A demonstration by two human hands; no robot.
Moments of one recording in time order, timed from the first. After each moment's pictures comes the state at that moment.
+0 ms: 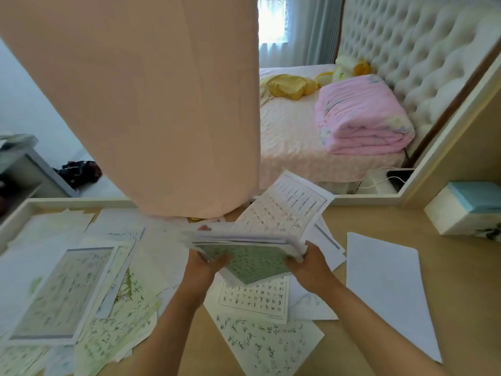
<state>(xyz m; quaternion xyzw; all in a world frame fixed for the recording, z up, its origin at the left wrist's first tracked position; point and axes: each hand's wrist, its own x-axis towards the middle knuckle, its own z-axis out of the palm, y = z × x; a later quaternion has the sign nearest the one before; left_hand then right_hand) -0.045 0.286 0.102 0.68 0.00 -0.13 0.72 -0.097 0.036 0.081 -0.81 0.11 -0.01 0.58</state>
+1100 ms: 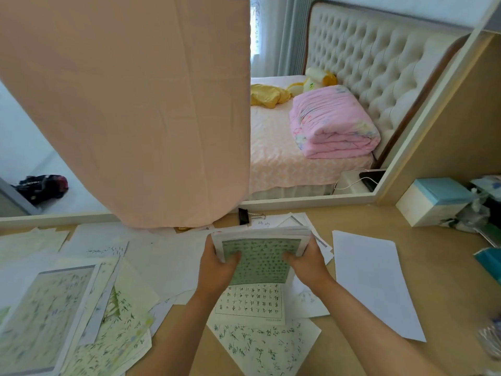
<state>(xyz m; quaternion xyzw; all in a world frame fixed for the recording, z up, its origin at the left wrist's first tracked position) -0.031 0.263 0.089 0.77 -0.07 -0.06 0.63 -0.098 0.049 0.092 -0.74 0.24 -0.08 0.63</state>
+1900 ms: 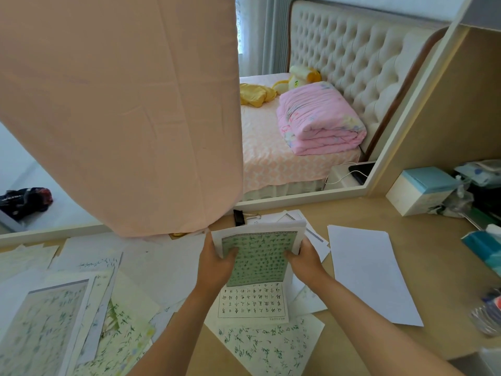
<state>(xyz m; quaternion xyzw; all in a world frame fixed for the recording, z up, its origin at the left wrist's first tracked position) -0.013 0.262 0.100 0.79 -0.10 -0.08 0.61 -0.091 0.056 0.083 -0.76 0.27 -0.05 0.59</state>
